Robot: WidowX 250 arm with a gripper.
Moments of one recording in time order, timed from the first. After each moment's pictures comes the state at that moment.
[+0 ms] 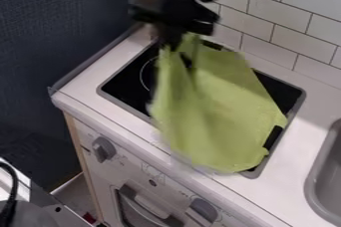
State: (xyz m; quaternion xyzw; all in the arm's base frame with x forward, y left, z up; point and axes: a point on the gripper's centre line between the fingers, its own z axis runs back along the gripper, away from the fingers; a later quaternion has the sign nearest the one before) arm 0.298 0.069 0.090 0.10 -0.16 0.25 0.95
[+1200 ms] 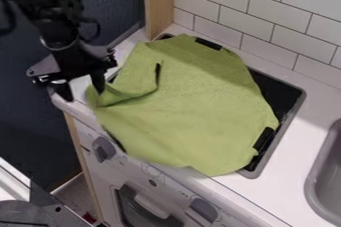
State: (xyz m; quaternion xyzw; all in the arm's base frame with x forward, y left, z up) arm 0.212 0.126 0.042 0.02 -0.15 0.45 0.88
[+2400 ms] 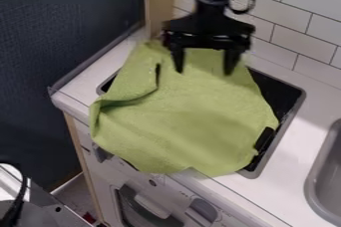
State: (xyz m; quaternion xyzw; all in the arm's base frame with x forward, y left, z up) arm 0.308 -0.026 0.074 0.02 -0.08 0.25 0.96
